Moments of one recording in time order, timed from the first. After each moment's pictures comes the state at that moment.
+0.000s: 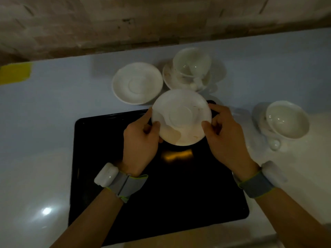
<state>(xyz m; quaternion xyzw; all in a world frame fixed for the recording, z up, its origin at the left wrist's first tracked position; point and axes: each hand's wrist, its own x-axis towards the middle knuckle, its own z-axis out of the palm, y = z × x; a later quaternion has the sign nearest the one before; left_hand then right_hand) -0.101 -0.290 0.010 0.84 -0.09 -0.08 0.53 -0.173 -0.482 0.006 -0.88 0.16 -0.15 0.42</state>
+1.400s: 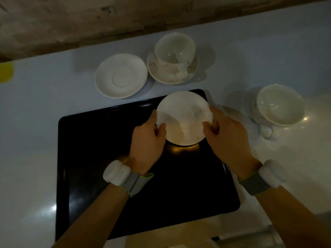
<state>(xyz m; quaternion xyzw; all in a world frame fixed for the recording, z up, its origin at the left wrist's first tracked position) -0.117 -0.328 -0.022 0.91 -0.15 -0.11 0.37 -0.199 -0.515 -0.021 -0.93 0.18 -0.08 0.31</state>
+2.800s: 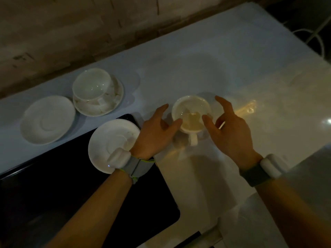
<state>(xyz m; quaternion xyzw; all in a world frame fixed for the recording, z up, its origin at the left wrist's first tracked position) -0.139 -0.514 0.009 0.83 -0.24 -0.30 0.41 -0.276 -0.661 -0.003 -0.87 0.35 -0.18 0.29</state>
